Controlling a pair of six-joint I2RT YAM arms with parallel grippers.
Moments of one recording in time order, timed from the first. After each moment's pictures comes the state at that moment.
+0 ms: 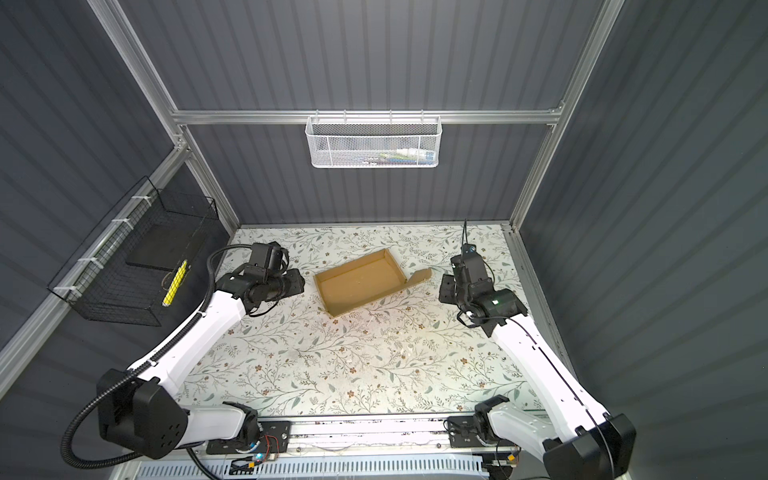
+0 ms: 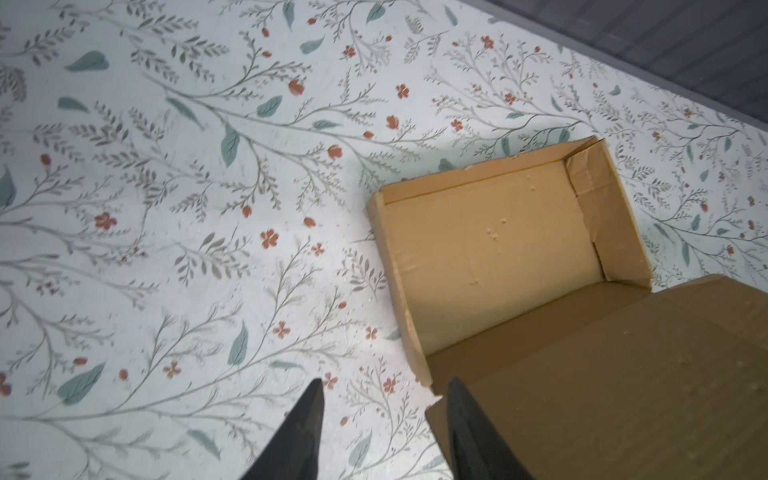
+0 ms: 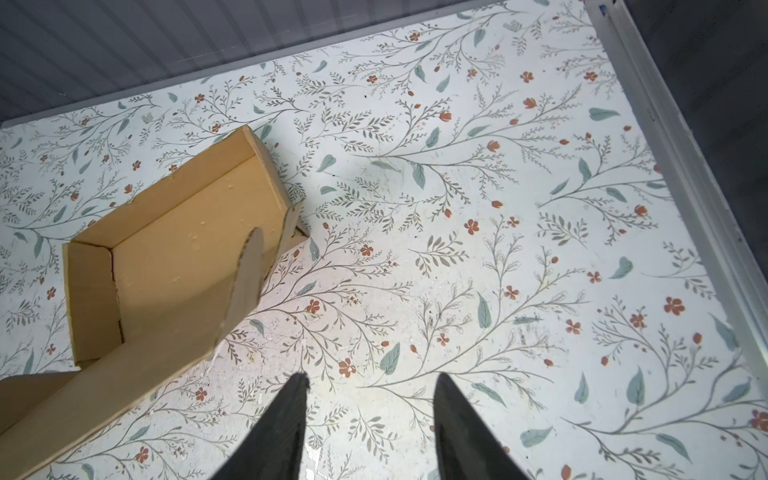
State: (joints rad) left arm -0.35 1.31 1.11 -0.71 -0.08 -0.51; right arm 0.34 1.10 1.05 -0.73 0.18 0.43
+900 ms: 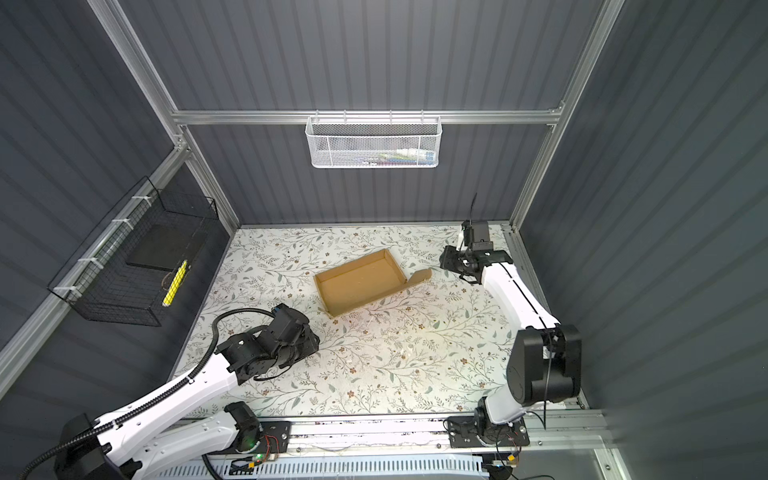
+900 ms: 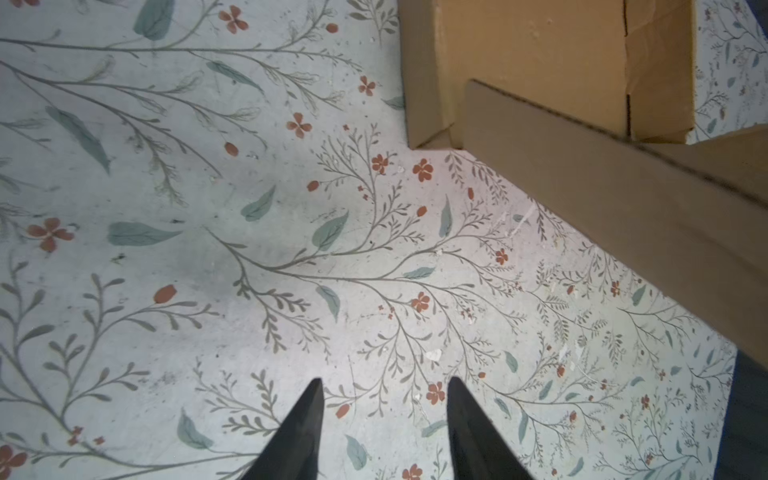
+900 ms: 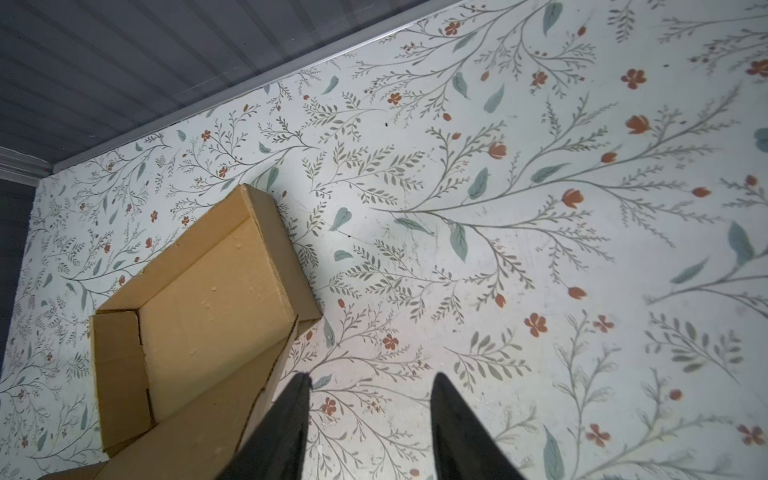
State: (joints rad) left arm -0.80 0.97 0.69 -0.71 -0.17 -1.10; right arm 0.11 1.57 1.29 -0.53 -0.19 0.33
